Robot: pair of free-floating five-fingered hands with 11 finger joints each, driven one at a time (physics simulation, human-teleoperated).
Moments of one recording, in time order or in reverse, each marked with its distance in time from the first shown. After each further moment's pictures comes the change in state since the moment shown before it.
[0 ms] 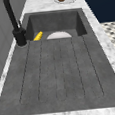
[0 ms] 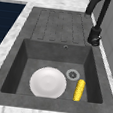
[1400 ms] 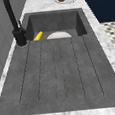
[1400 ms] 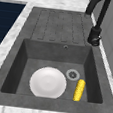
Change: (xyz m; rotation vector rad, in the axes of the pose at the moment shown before) left hand 0.001 -0.014 -0.006 -0.063 -0.005 0.018; right hand 0.000 0.000 0.000 0.000 0.000 0.000
